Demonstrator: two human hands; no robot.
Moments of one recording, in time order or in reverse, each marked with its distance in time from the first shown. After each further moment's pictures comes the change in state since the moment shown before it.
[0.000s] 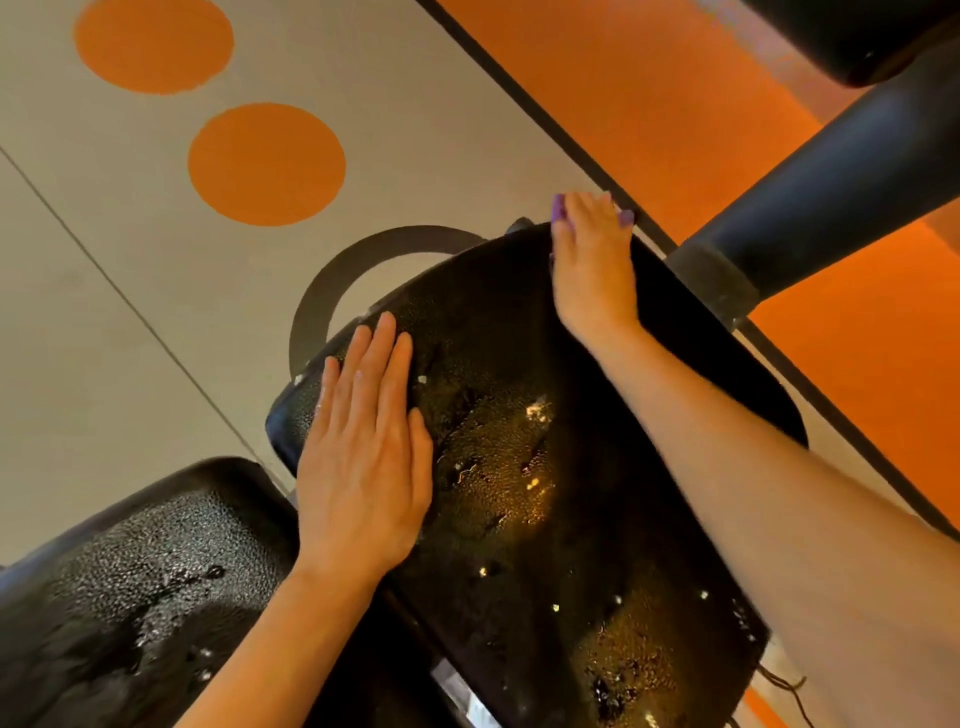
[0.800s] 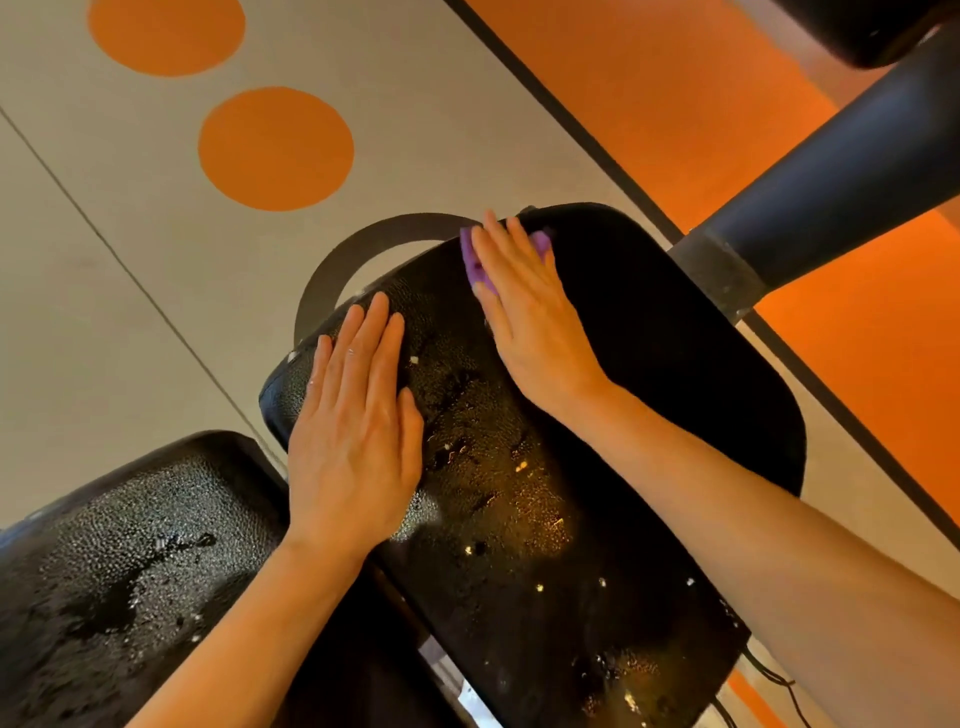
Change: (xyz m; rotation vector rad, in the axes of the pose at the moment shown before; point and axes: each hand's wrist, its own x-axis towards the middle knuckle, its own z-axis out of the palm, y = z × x) left_hand -0.002 0.003 0.000 -0.021 0.037 -0.006; right_hand -0.066 -0.019 0.009 0.031 -0.202 -0.371
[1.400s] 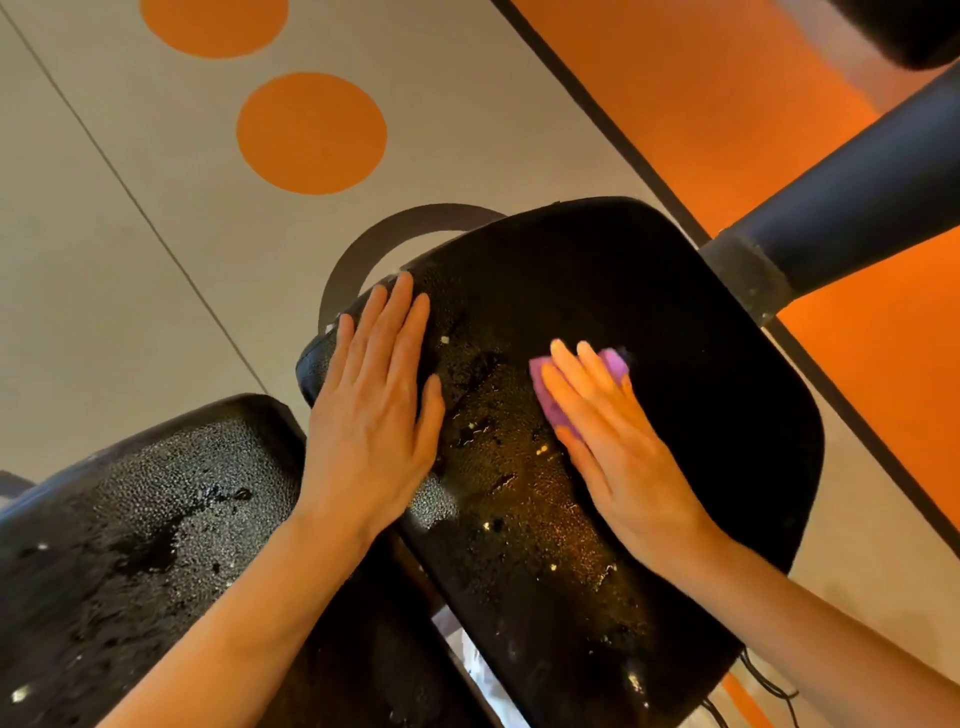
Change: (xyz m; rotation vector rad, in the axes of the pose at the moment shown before) left_hand -0.007 -0.004 -0.014 -0.017 -0.072 -0.016; right_hand -0.119 0.010 -0.019 -0.004 -0.130 -0.105
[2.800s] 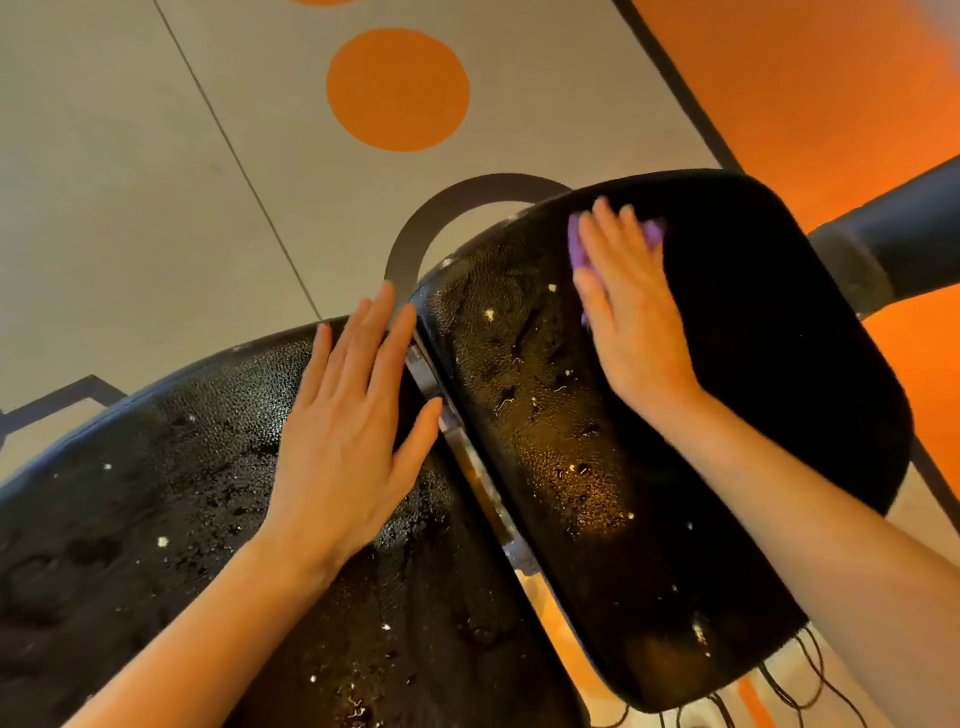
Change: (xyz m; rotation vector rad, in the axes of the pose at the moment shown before) left_hand -0.083 -0.047 -0.040 0.130 -0.077 -0.136; right_hand 0.096 -0.037 0.019 0.045 0.126 0.069
